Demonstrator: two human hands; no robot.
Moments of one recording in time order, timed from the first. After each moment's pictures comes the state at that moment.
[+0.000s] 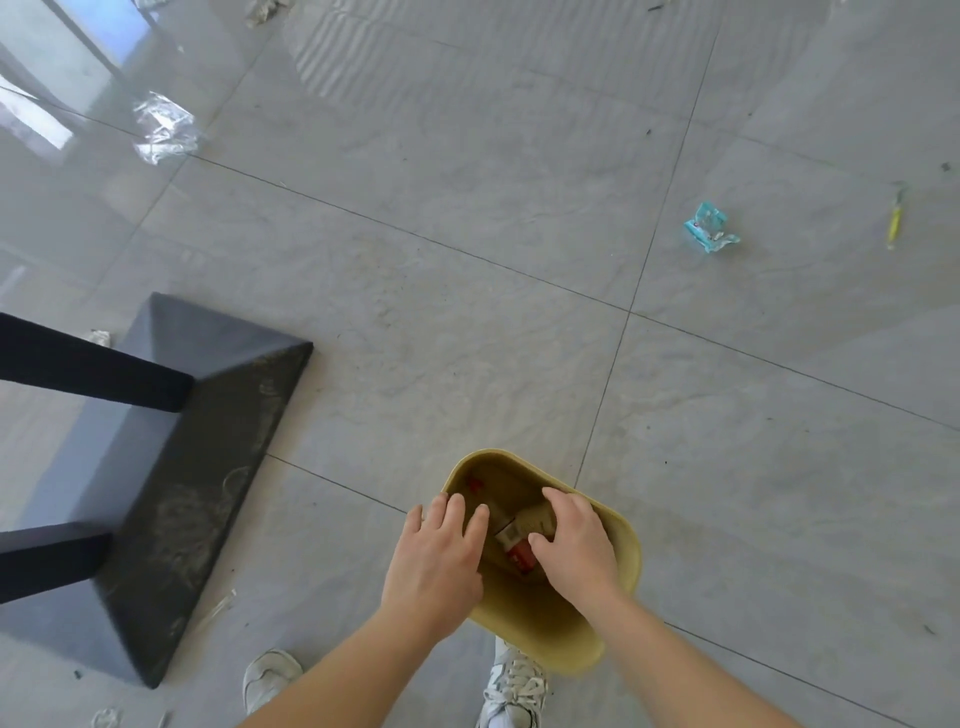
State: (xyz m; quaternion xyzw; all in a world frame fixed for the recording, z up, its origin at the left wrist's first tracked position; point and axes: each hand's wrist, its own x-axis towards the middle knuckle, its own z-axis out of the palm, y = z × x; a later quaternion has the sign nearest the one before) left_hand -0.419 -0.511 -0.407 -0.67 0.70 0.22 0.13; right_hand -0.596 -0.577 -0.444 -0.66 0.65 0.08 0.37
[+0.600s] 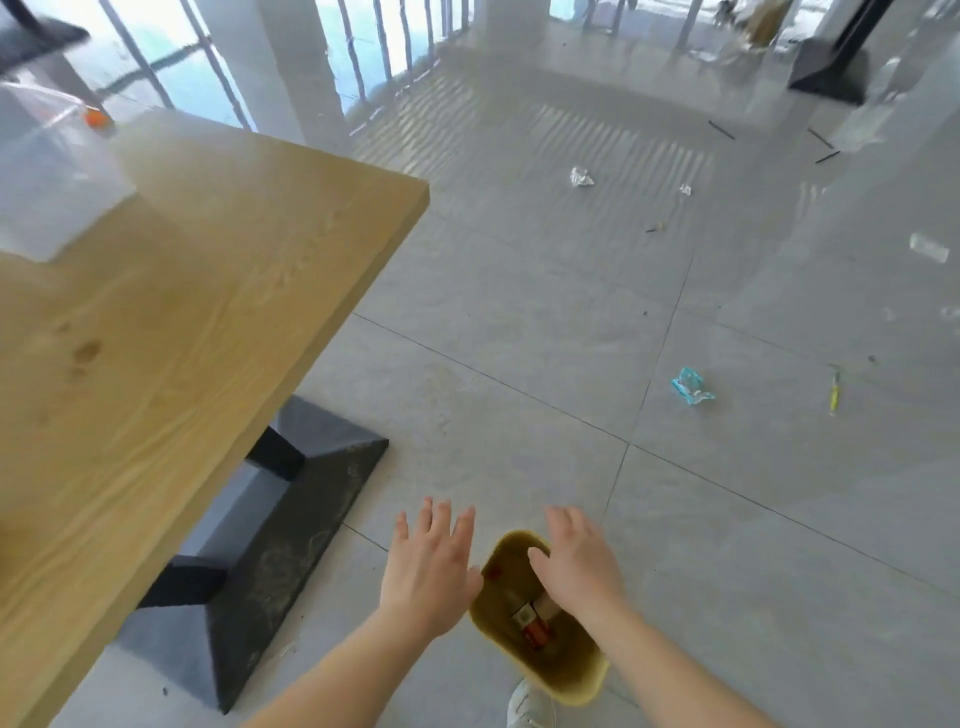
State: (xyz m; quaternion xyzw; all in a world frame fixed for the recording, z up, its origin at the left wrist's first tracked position) left_hand -0.349 -0.503 -0.146 -0.76 0.62 0.18 0.07; right_hand -0.525 -0.590 -0.167 -0.77 0.57 0.07 0.28
